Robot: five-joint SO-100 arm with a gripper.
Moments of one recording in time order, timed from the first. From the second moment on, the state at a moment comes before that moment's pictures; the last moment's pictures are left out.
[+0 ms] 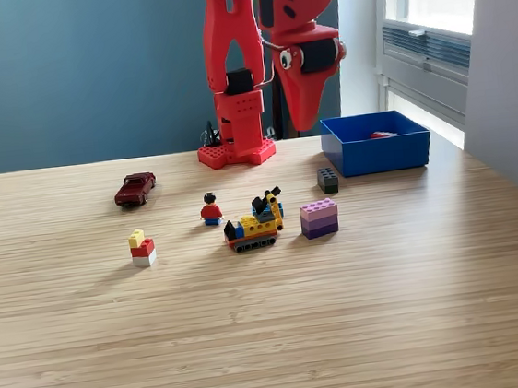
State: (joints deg) arm -17.2 86.6 73.5 96.8 4.7
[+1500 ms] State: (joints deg) arm -15.6 69.0 72.7 82.8 -6.2
